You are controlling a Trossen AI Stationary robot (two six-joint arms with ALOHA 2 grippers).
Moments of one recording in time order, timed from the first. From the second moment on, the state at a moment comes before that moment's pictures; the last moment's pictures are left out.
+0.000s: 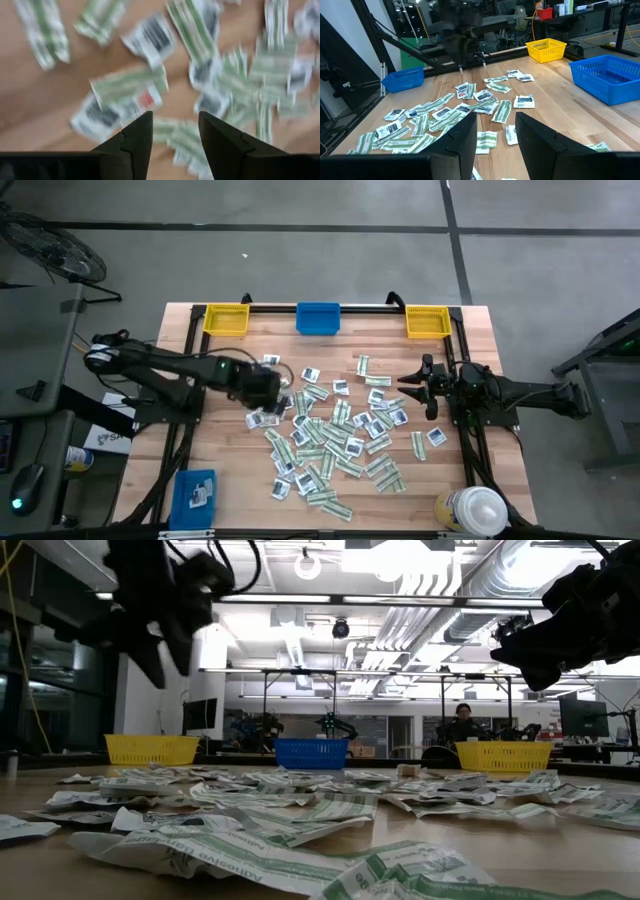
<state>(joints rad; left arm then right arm) -0.07 1.31 0.96 -0.81 -0.02 -1.31 -0.12 0.13 0.01 0.04 -0.06 0.20</state>
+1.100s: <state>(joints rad) 0.52 1.60 0.96 -0.95 0.01 -0.06 -0.12 0.13 0.01 0.04 -0.06 0.20</state>
